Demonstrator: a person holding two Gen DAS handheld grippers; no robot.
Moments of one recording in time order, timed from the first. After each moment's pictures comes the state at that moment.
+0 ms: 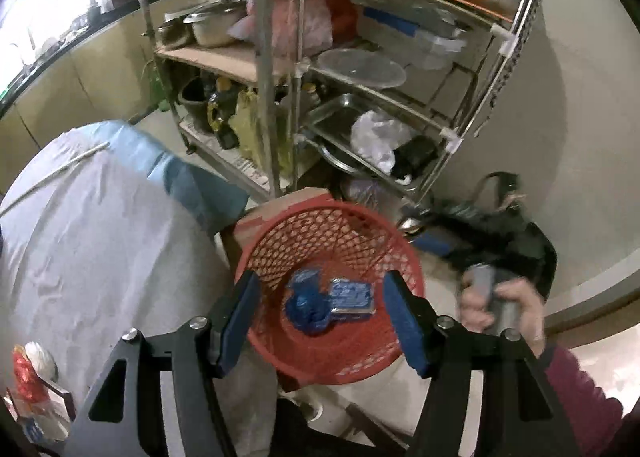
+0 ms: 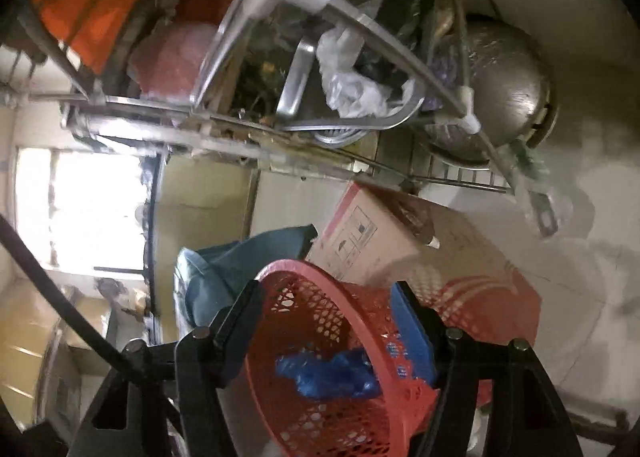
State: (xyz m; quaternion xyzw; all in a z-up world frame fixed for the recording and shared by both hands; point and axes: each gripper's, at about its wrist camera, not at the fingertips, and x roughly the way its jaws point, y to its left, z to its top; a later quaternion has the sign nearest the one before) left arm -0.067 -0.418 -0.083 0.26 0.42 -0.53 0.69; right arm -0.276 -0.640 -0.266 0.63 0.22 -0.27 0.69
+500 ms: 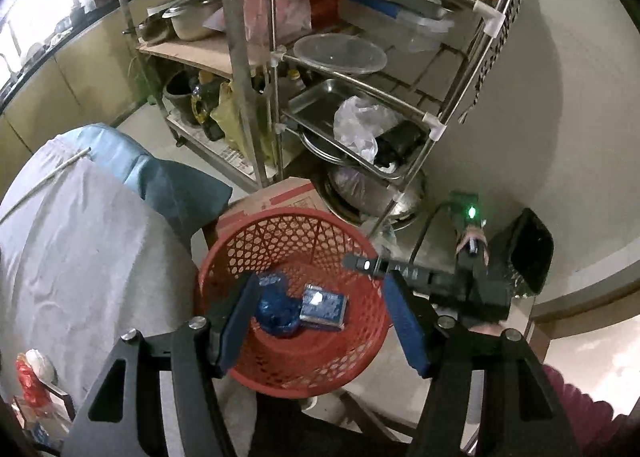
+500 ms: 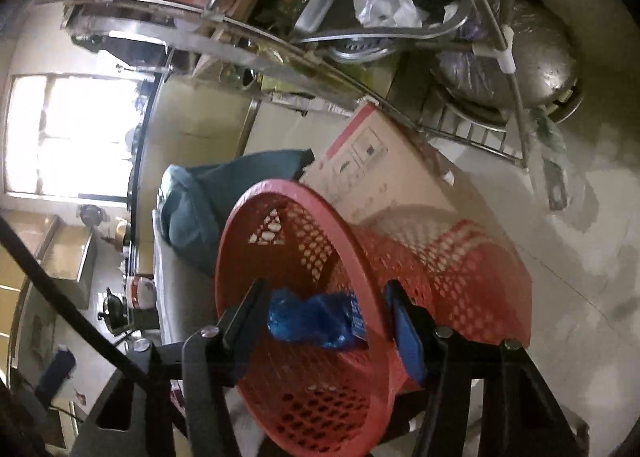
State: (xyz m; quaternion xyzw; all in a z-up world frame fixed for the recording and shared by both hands) left arm -0.087 -0.444 -0.083 0.28 0.44 -0.52 0.67; right arm -0.256 -0.591 -0.281 0.61 0.30 -0.21 0.70
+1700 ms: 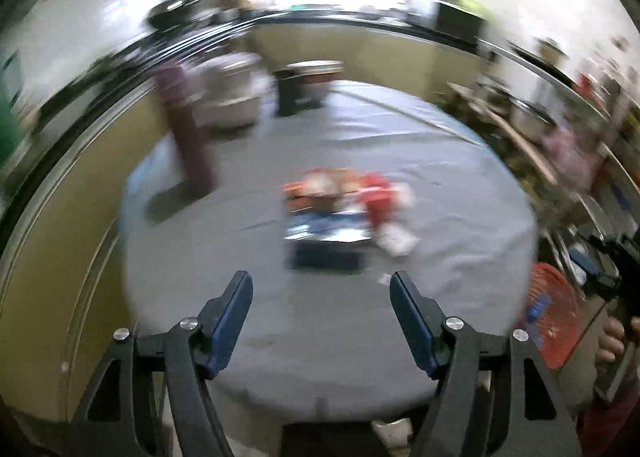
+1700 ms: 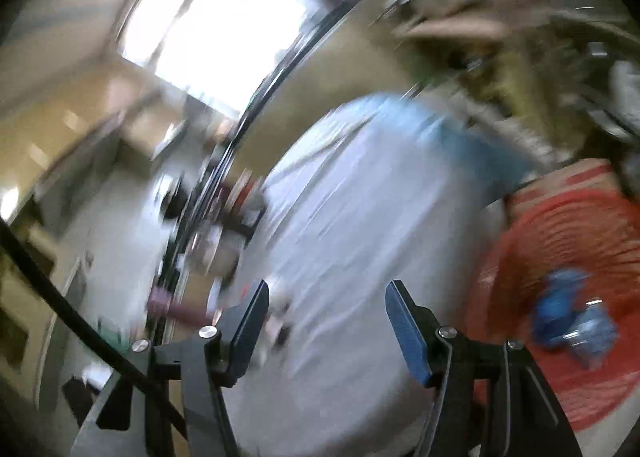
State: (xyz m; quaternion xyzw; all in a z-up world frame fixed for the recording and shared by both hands) left arm 0.044 0.032 -0.056 0.02 0.42 -0.14 0.89; right arm -0.071 -0.381 -0.110 0.42 0.31 0.00 0.85
